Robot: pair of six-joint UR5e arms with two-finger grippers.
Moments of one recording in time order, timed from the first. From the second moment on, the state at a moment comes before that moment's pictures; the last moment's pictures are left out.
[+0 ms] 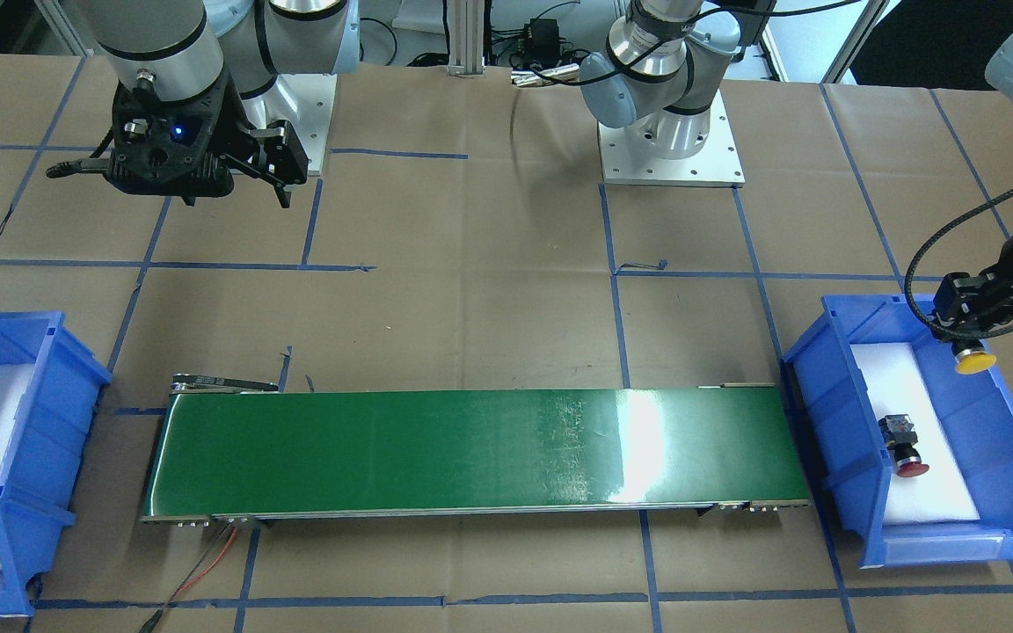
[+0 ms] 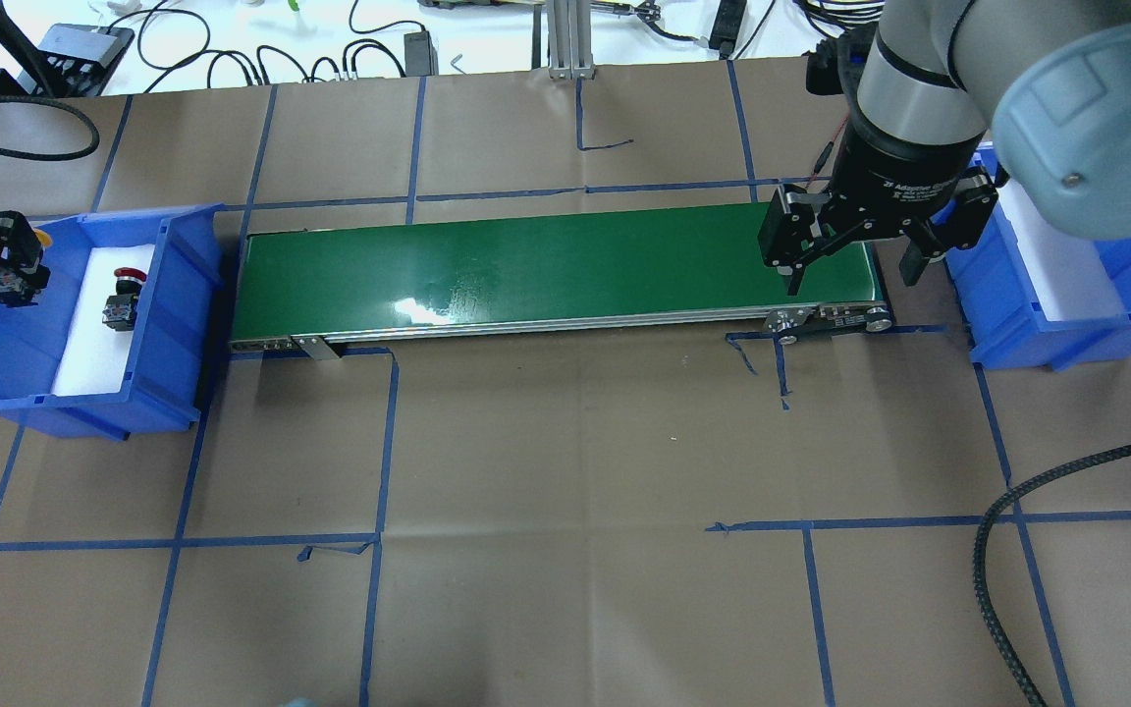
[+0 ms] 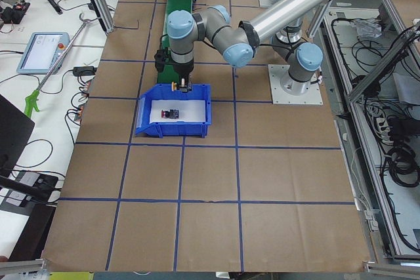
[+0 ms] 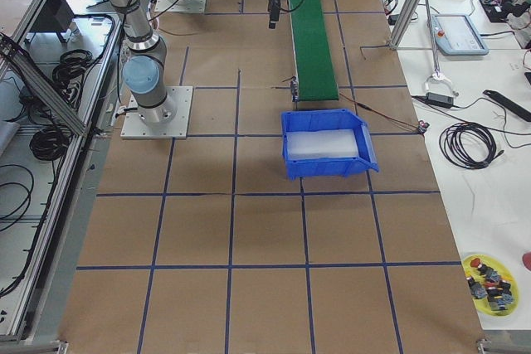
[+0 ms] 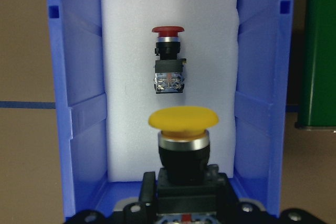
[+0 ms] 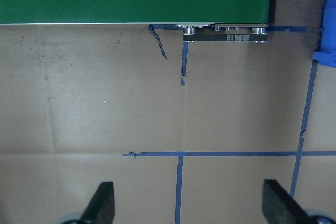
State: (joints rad) left arm -1.02 -1.74 -1.62 -1.33 1.56 0.55; right arm 1.64 -1.59 1.61 -1.49 -1.60 0.04
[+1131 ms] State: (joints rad) left arm -1.37 -1.87 -1.60 -1.24 1.57 0.19; right arm 1.64 -1.59 1.61 -1.49 -1.60 0.04
